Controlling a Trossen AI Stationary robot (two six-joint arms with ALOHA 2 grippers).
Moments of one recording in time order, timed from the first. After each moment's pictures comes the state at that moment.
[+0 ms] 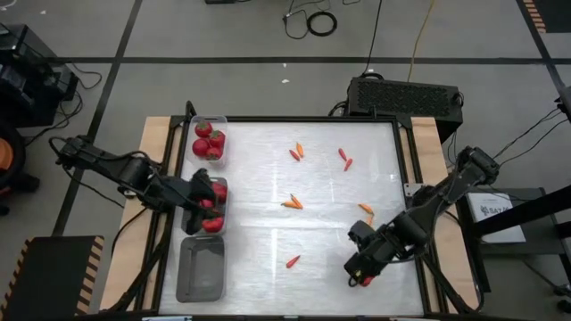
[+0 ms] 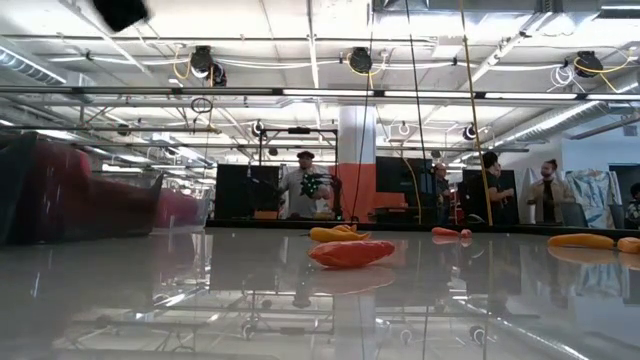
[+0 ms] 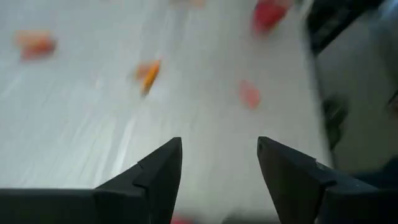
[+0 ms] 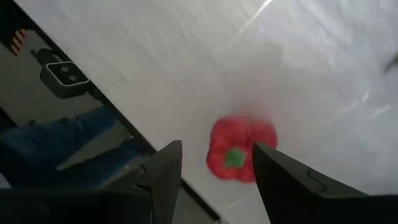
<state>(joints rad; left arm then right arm) -0.39 0.91 0.99 -0.79 -0.17 -0.48 0.68 1.49 1.29 -1.01 0.00 1.55</state>
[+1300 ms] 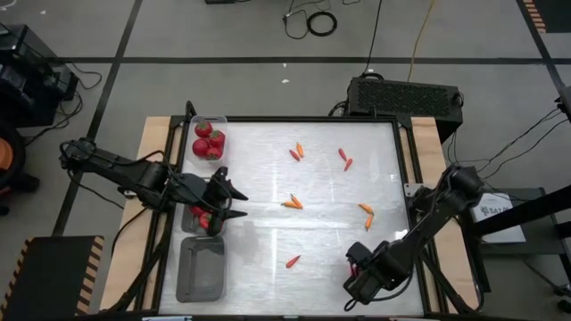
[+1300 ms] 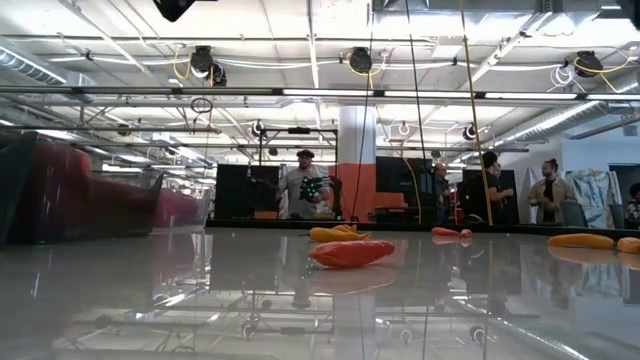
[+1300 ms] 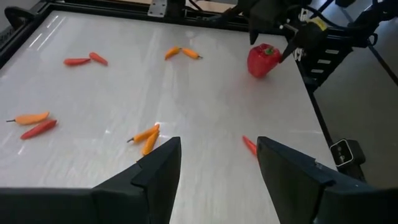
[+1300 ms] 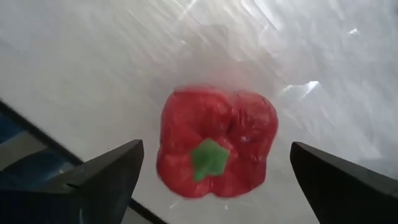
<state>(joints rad) -0.32 1.05 0.99 -0.49 -0.19 -0.28 0.79 1.75 1.29 -1.03 -0.03 1.63</state>
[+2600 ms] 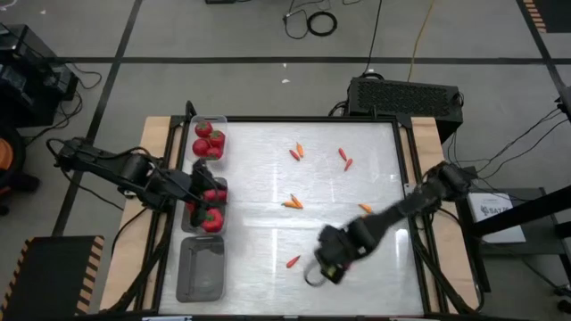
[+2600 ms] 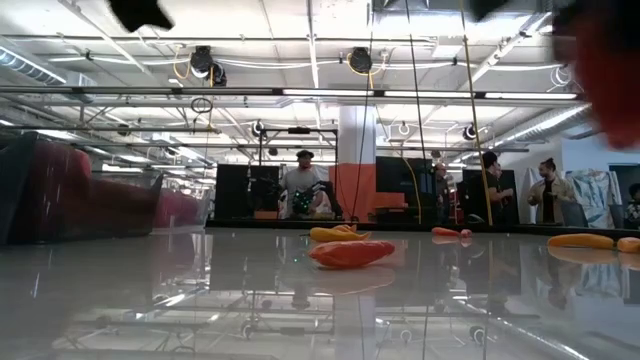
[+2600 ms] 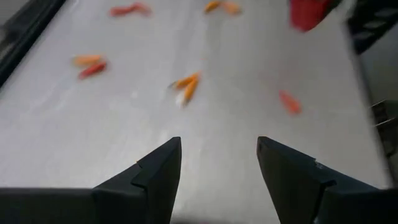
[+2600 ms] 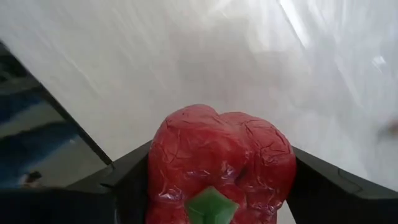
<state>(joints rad) -0.32 0.89 0.99 -0.82 -0.26 -0.36 0.50 1.79 1.50 -1.12 -0.12 1.15</state>
